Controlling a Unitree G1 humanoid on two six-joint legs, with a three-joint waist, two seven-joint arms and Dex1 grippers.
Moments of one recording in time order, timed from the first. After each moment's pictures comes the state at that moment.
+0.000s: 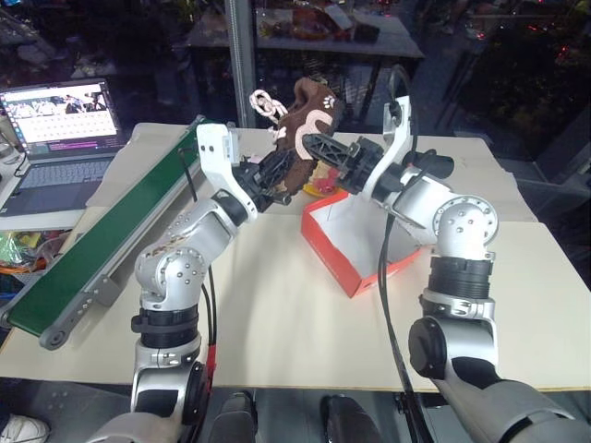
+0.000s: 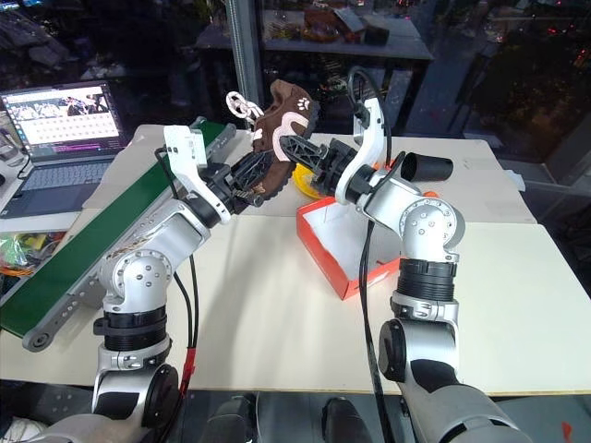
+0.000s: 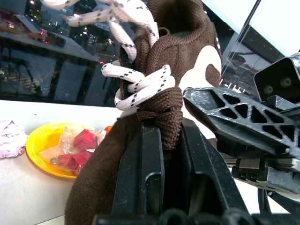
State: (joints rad) left arm -0.69 0.19 0.15 -0.23 -0.71 0.76 -0.22; right arm -0.96 -0.14 -0.30 0.12 0.87 1.00 0.26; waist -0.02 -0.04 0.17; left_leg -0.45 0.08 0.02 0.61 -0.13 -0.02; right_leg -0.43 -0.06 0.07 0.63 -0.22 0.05
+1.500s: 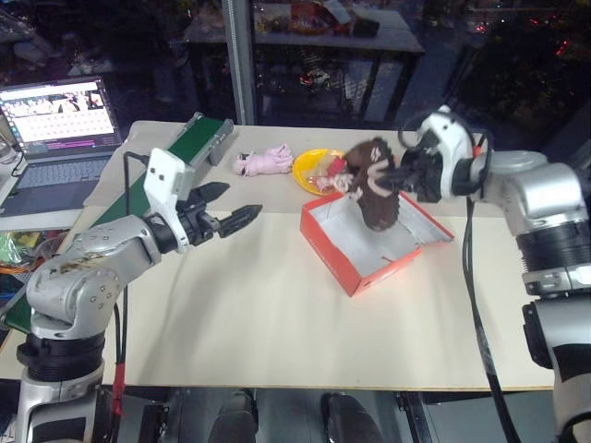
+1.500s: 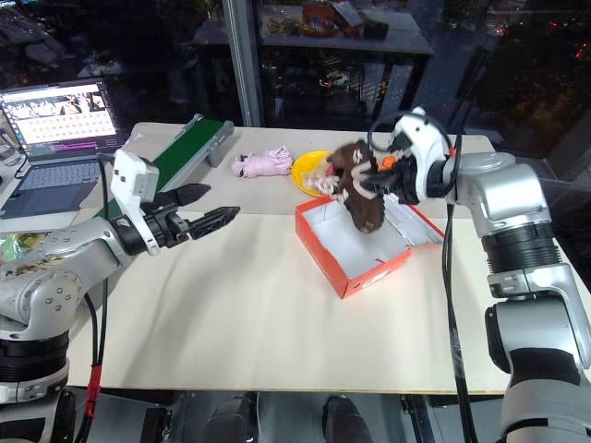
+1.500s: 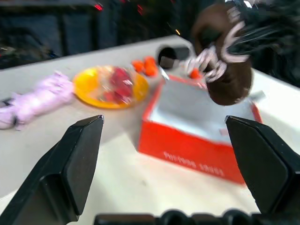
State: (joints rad) left arm -0.49 0.68 0.15 -0.38 -0.76 0.85 -0.52; right arm -1.09 -0.76 0.30 0.56 0.28 0.65 1.00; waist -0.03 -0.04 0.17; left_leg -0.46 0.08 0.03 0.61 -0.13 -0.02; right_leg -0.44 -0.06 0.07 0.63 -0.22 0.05
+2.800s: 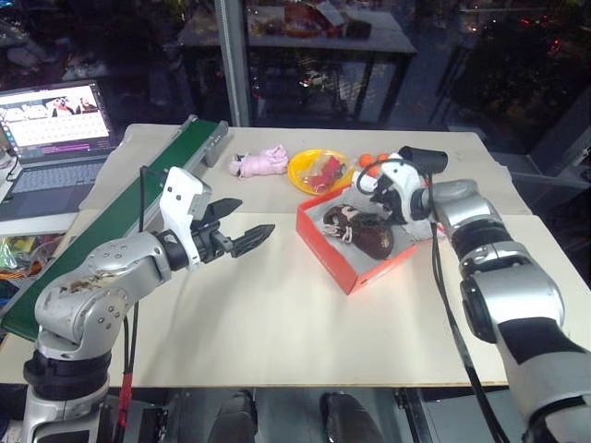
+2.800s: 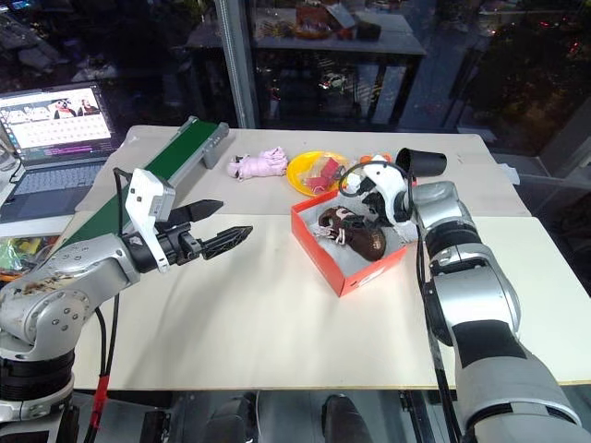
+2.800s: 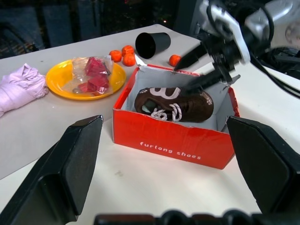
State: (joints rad) left arm -0.42 0.66 0.16 -0.49 -0.77 0.89 -0.48; right arm -1.25 -0.48 0.15 1.10 -0.04 0.19 0.98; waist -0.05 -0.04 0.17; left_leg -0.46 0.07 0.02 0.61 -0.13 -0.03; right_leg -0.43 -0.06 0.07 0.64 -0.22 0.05
